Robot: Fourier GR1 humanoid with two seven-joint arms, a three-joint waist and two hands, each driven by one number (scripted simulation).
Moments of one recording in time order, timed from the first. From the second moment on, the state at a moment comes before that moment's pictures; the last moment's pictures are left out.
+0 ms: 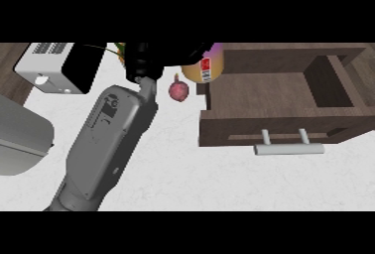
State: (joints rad) left arm -0.90 0.00 -0.09 -1.20 0.25 0.47 0.19; right arm 0.47 -0.01 -0.66 -2.28 -0.55 0.46 0.23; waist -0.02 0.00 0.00
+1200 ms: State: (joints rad) left arm -1.35 0.00 -0.24 -0.68 0.56 0.61 0.02; right arm 0.40 -0.02 -0.65 -2.29 -0.52 0.45 0.27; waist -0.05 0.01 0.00
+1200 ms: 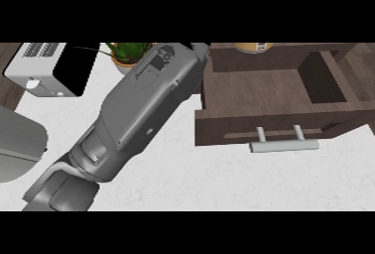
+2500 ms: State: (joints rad) left arm -1.40 0.00 -0.57 -0.47 0.88 0.76 -0.11; right arm 0.33 -0.05 -0.64 -2.29 -0.53 0.42 0.32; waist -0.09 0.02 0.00
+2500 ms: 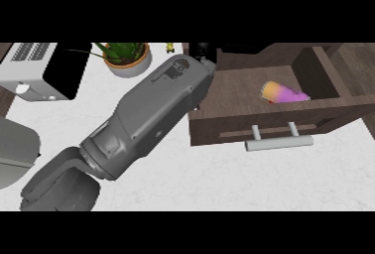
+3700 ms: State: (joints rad) left arm -1.41 0.00 -0.61 -0.49 1.03 0.79 -0.28; right arm 0.20 -0.11 -0.57 -2.40 -0.18 0.51 0.13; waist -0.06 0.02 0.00
